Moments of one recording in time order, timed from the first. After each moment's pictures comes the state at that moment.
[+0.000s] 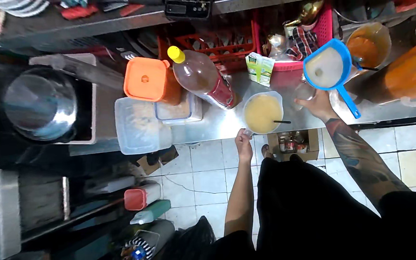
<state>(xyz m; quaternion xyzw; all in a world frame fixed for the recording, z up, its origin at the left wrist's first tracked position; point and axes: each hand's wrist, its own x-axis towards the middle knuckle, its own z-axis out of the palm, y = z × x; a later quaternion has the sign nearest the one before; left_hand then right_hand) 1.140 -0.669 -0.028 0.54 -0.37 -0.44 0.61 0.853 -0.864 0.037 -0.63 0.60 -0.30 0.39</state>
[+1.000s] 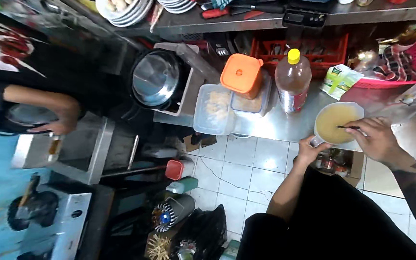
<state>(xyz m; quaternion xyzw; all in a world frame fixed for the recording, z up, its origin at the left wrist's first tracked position) 1.151 -0.695 -0.004 0.57 -0.36 -0.50 0.55 0.956 -0.797 0.110 -0.87 0.38 -0.21 0.23</state>
